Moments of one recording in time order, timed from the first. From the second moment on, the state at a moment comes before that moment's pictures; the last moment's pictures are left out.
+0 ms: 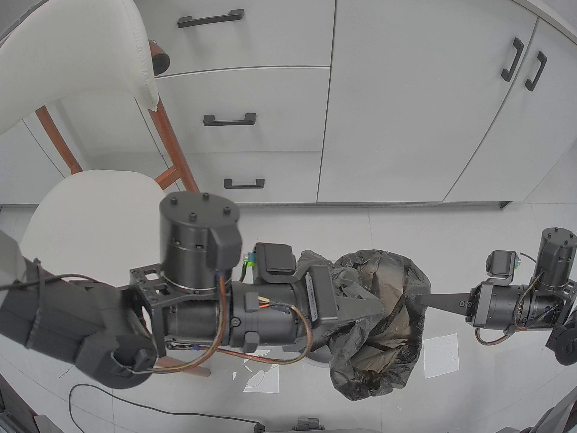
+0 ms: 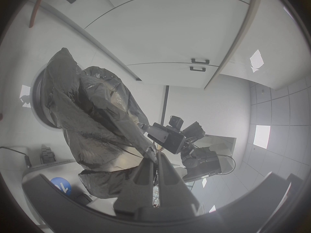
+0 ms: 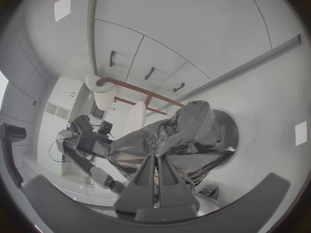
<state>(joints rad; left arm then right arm) -0.80 1.76 -0.80 -0.69 -0.57 -1.06 0.33 1.59 -0.28 -1.02 0.72 0.62</state>
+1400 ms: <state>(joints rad) -0.94 1.84 -0.87 -0.70 -0.62 -1.27 0.15 1.79 -0.38 -1.01 0.76 0.54</state>
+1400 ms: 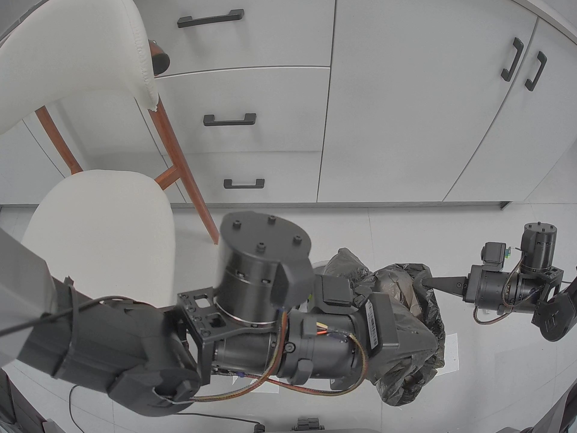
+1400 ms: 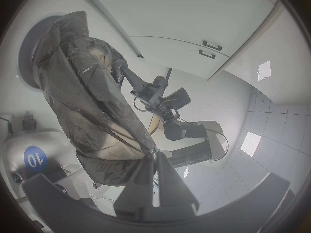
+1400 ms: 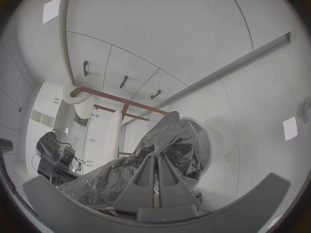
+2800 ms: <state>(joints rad) -0.60 2.07 -1.09 -0.70 -0.62 -1.18 0.17 1.90 -0.64 -1.02 0.76 0.54</state>
